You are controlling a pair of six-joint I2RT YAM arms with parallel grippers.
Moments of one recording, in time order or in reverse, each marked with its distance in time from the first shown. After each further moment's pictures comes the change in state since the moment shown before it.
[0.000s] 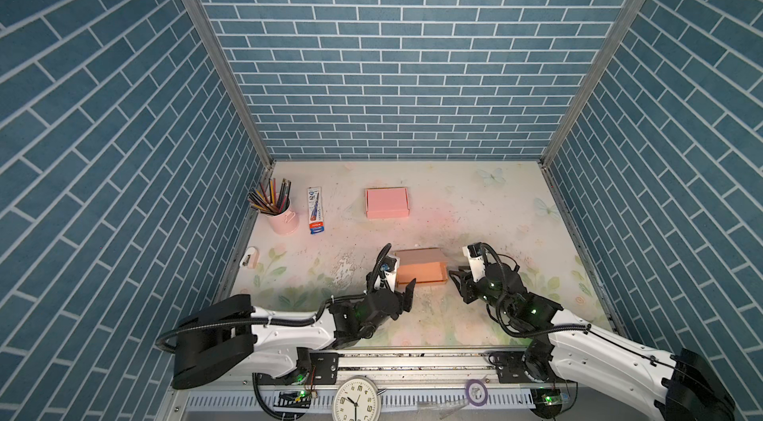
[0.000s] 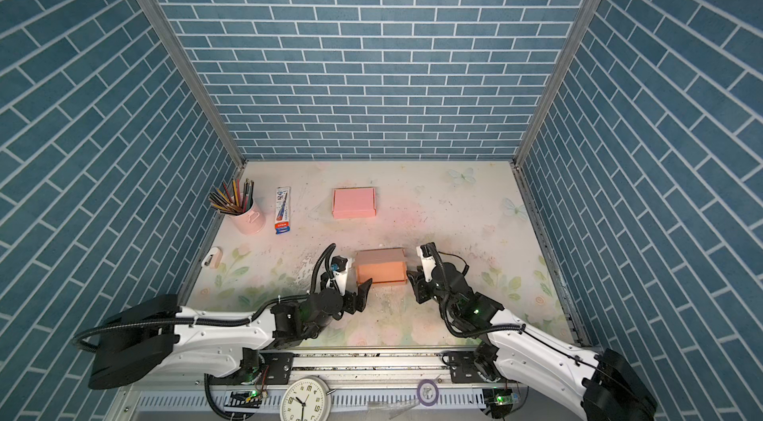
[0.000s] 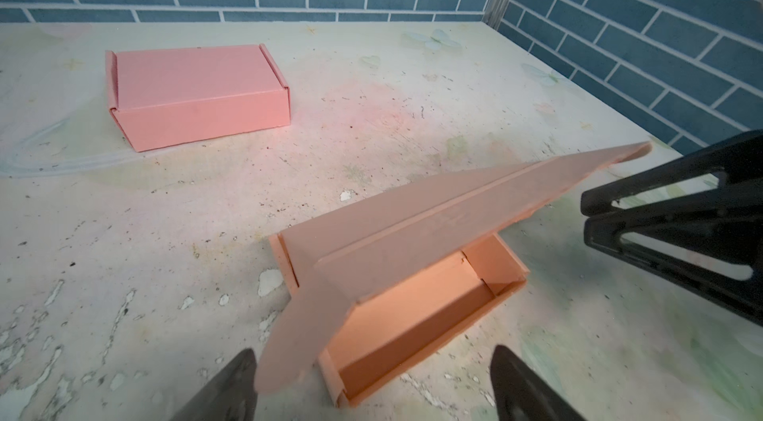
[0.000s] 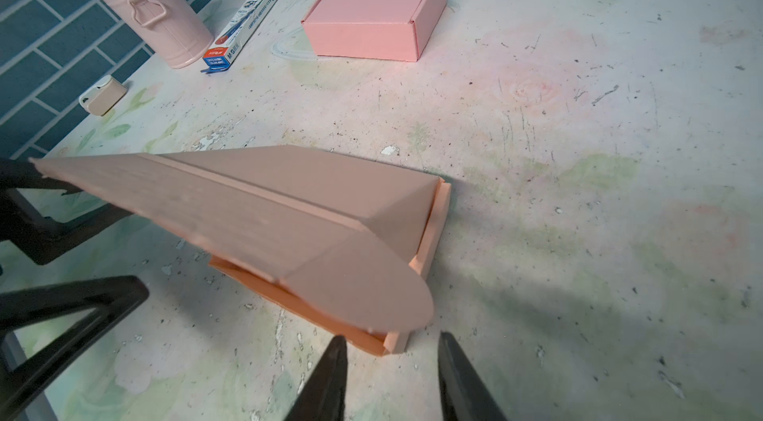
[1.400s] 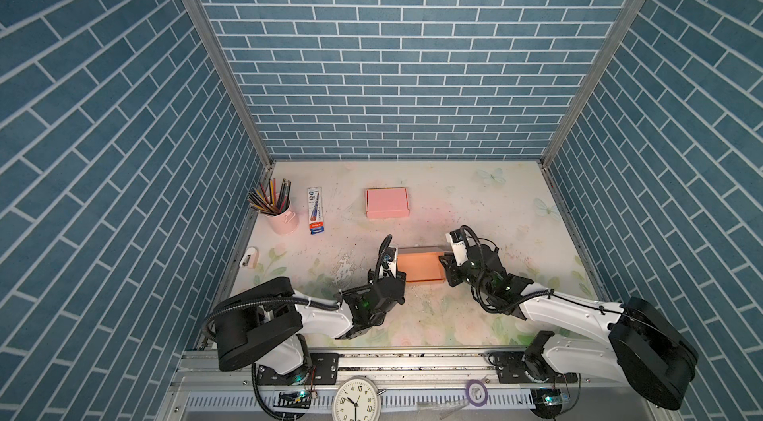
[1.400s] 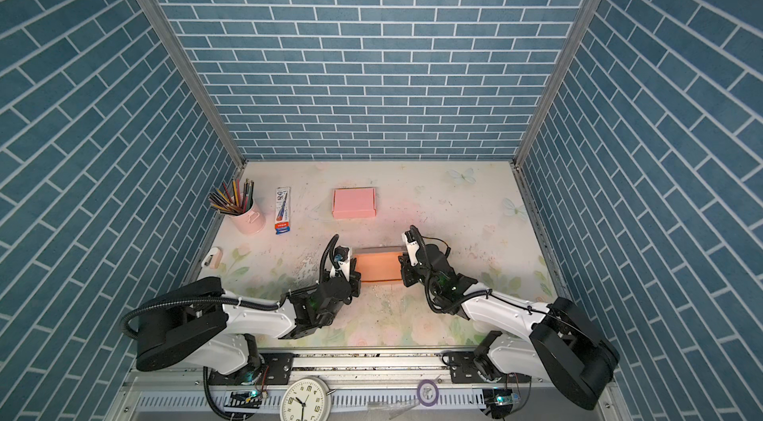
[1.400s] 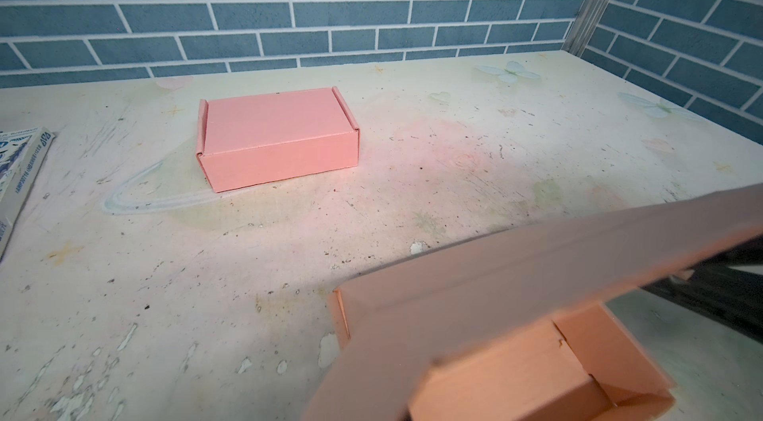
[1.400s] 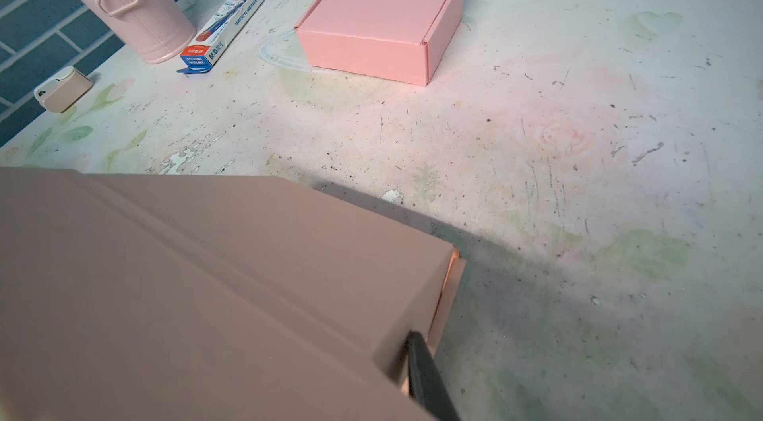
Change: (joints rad) left arm 0.101 0.274 0.026 0.301 -0.138 0.113; right arm -0.049 0.393 0.126 0.251 -0.040 -0.090
